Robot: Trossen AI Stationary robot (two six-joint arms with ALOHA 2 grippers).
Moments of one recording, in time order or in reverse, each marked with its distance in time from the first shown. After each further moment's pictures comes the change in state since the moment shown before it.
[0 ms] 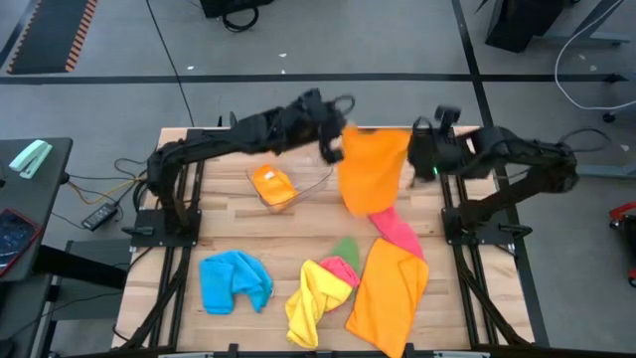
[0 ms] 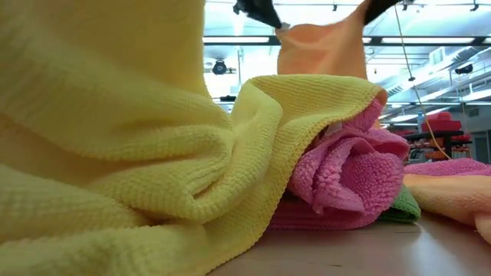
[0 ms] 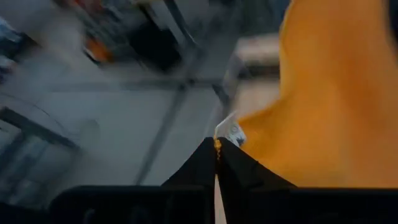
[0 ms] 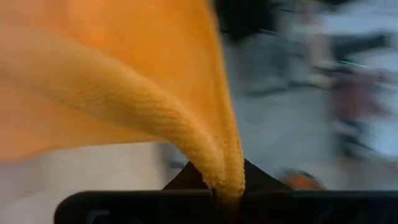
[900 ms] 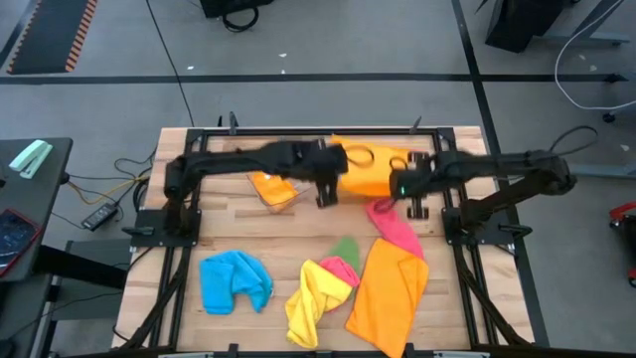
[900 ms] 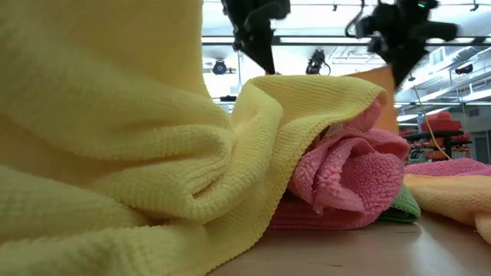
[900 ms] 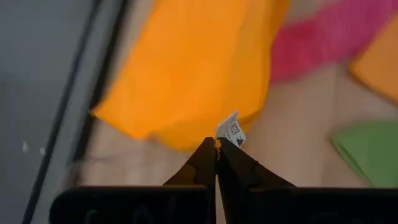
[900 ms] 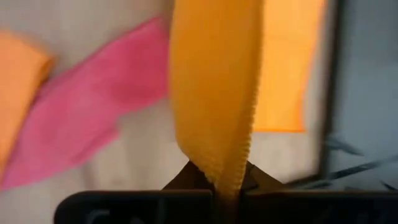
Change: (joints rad) left arm -0.139 0.140 0.000 -0.458 0.127 -0.295; right arm -0.028 0.018 -0.434 0.140 -0.646 0.137
